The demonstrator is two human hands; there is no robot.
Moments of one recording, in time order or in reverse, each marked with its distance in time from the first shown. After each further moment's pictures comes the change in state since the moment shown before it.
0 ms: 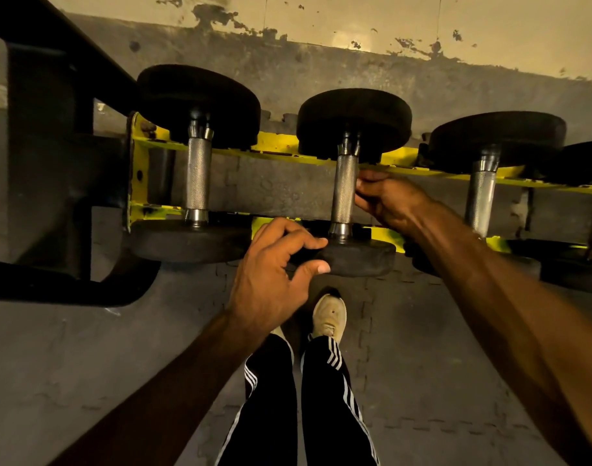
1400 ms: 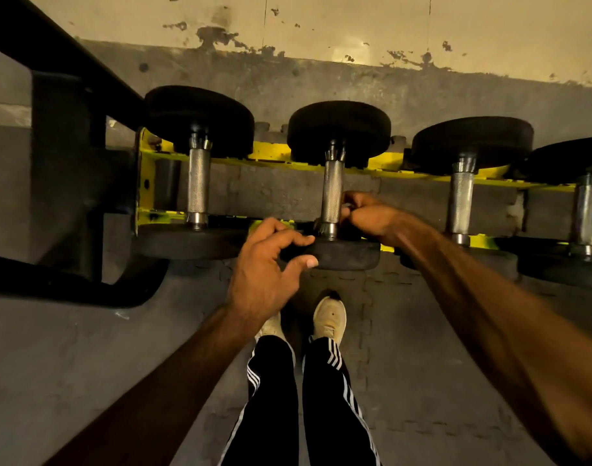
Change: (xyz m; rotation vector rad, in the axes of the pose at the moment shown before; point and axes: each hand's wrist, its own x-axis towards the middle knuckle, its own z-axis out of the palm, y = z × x) left_hand -0.002 0.014 -0.001 0.024 0.029 -0.095; right_hand -0.020 0.012 -0.003 -0.739 -0.174 0.003
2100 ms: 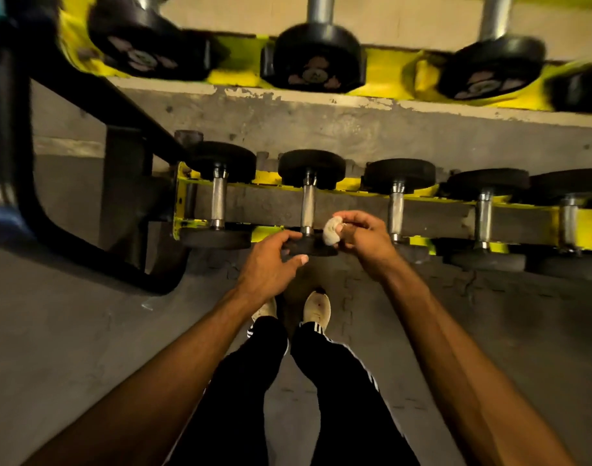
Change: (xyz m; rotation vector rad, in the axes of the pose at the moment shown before) left_hand -0.023 0.120 -0.041 0.057 -0.233 -0.335; right_hand -0.174 -0.035 0.006 0.493 0.313 -0.125
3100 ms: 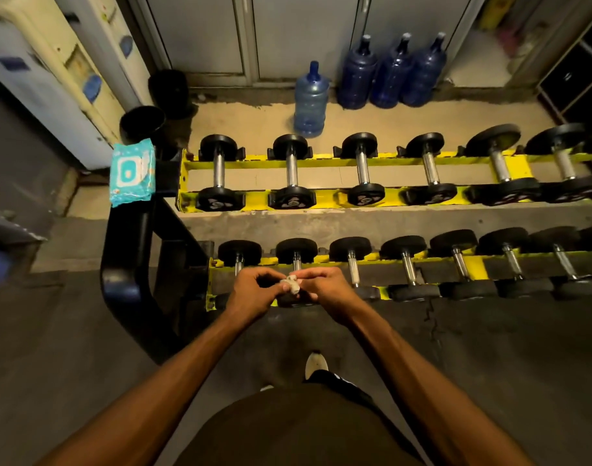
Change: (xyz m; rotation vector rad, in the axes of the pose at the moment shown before) left_hand -0.189 0.140 -0.144 -0.122 0.069 0.281; right_hand -0.281 -0.125 0.060 0.080 -0.145 -0.197
